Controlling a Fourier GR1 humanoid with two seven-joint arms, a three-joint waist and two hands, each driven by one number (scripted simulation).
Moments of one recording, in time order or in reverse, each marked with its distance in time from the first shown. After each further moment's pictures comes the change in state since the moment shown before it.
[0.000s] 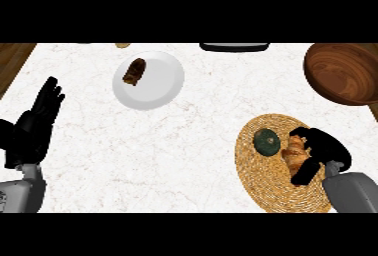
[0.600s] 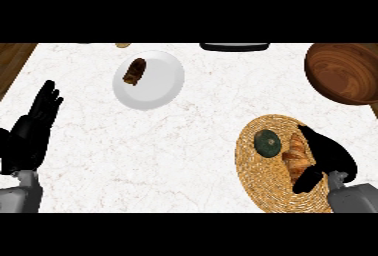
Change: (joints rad) left arm 0.043 0.025 -0.036 -0.054 0.031 0.029 0.010; right arm 0.076 -0.054 0.088 -0.185 -0.052 -0.020 0.144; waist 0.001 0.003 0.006
